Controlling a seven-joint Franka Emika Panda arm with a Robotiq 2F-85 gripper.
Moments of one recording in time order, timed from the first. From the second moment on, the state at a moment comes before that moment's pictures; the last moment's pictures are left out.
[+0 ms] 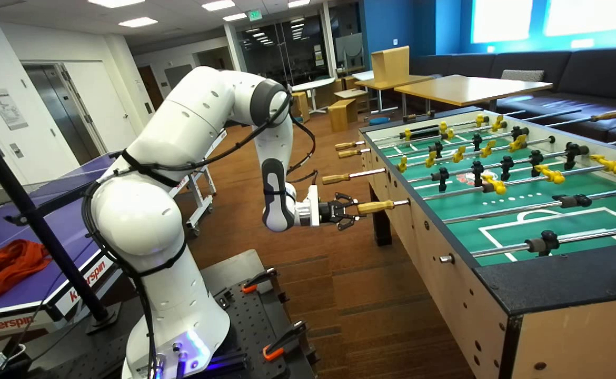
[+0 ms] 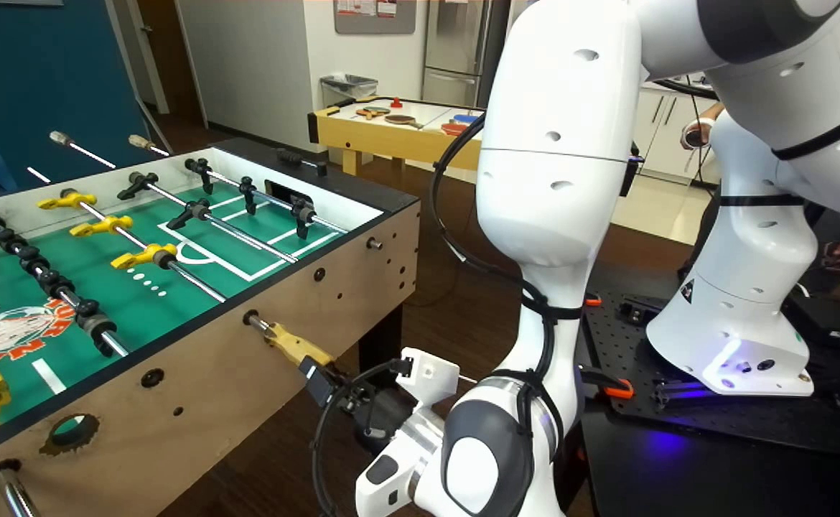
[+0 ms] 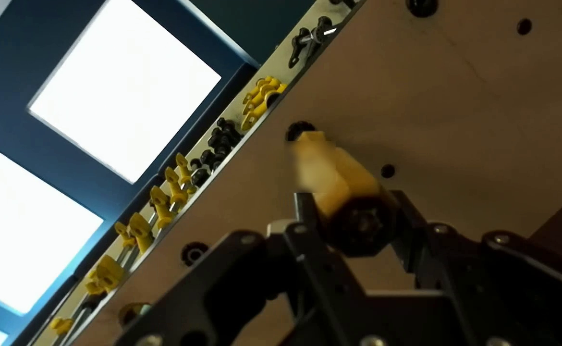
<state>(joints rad) 0.34 0.94 0.35 -2.07 -2.09 1.47 0.54</state>
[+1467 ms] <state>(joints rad) 0.41 0.95 0.32 -2.07 -2.04 1.44 -0.10</state>
